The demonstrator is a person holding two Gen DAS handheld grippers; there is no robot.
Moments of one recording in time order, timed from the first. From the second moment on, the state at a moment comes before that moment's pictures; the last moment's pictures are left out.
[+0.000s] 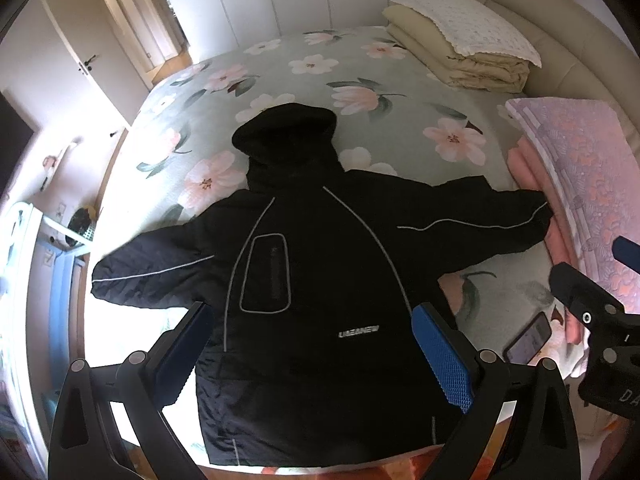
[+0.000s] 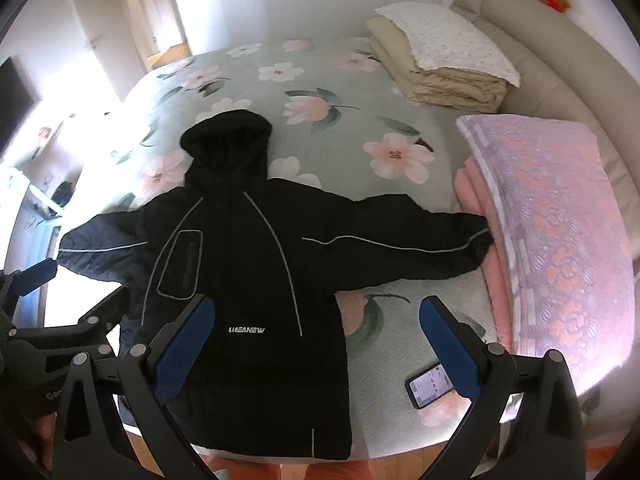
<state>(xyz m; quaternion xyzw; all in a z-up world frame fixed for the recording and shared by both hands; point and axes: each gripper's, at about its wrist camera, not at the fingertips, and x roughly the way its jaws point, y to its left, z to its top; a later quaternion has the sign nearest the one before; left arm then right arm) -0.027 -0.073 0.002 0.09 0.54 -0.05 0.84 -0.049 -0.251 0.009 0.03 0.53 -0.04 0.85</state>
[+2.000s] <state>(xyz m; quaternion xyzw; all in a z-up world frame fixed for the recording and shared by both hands) 0.042 -0.208 -0.142 0.06 0.57 -0.05 0.82 0.016 -0.579 -0.228 0.21 0.53 -0.27 0.77</state>
